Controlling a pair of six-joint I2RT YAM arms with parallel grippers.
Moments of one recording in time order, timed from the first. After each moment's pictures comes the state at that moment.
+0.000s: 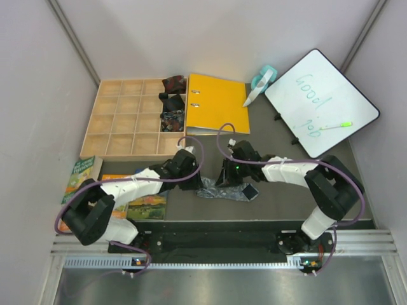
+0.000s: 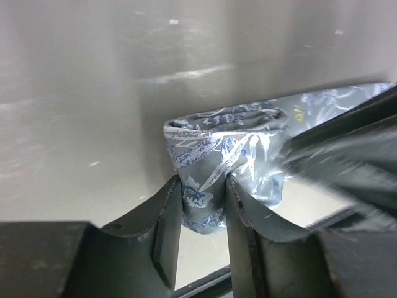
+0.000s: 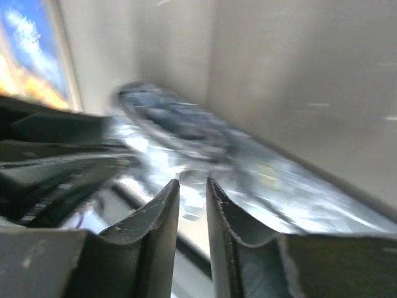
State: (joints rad) left arm -0.71 1.38 0.67 -0.21 0.07 -0.74; right arm 0.73 1.64 0.82 -0.08 -0.37 0.82
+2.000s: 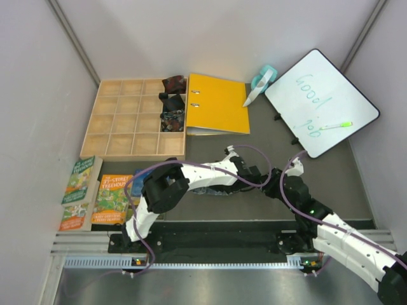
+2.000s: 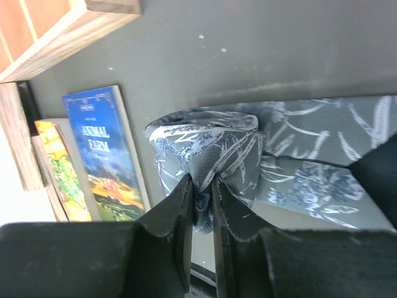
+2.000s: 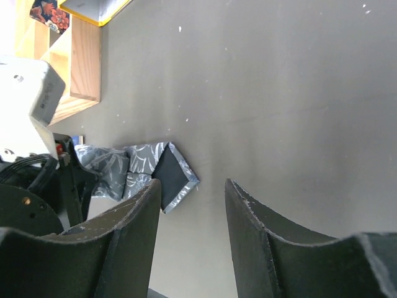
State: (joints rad) left arm -1.15 2.11 1.59 -1.29 -0.77 -0.89; right arm 0.64 0.57 0.16 -0.01 0.19 0.94
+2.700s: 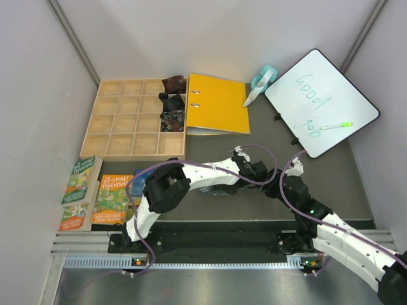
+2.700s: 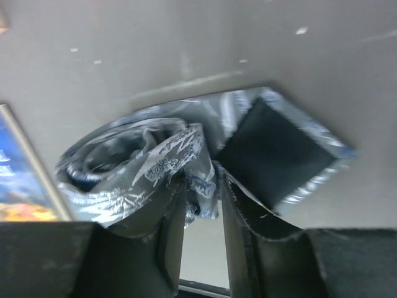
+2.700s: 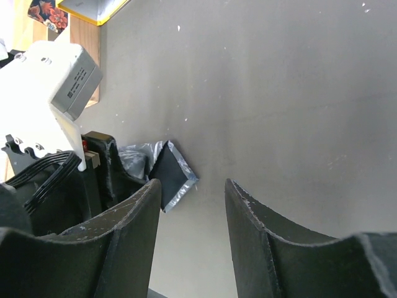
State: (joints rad) left arm -1.15 2.14 1.64 -1.09 -0.56 -0.81; right arm 0.64 0.57 0.16 -0.01 0.19 0.94
